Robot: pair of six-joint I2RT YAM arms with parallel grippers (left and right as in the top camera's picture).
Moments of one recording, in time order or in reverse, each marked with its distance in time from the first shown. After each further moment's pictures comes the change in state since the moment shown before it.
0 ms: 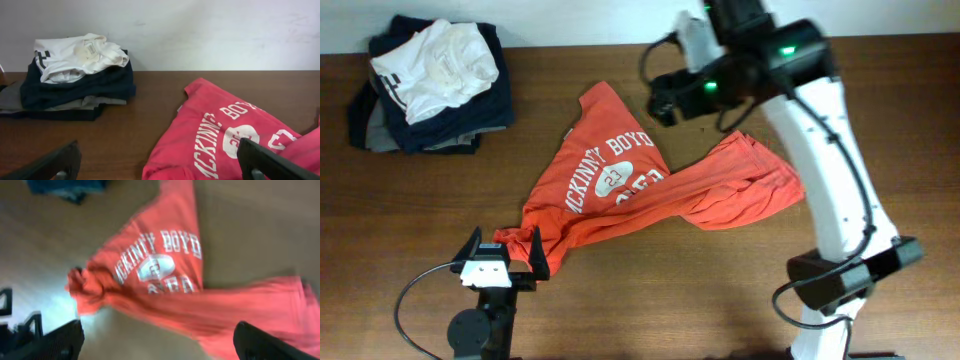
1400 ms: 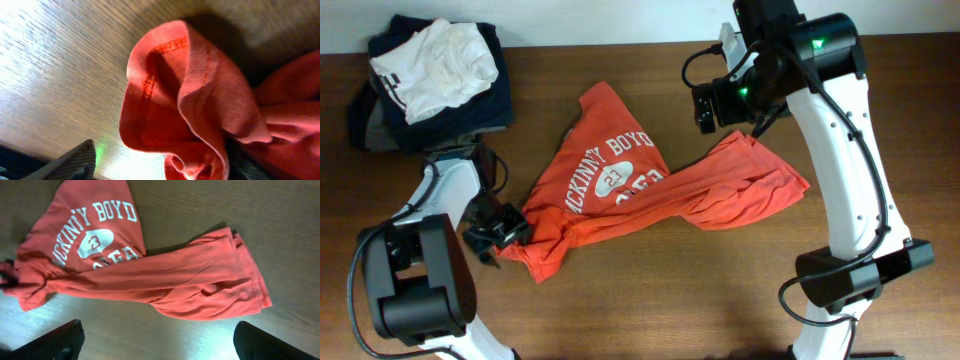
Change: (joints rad) left arm 0.078 1.882 1.175 -1.120 -0.064 -0.571; right arm -0.050 -0.004 0.000 -0.113 0.215 -0.001
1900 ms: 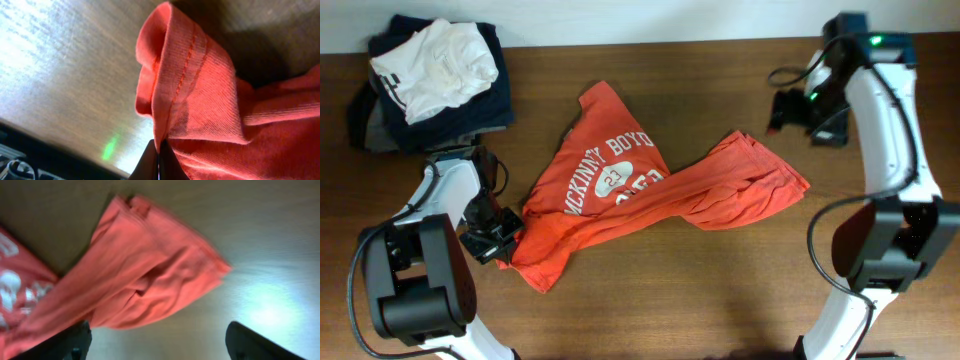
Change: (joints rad) left arm 0.000 0.000 -0.004 -0.046 -0.041 -0.002; right arm -0.367 0.060 -0.398 0.187 -0.079 0.085
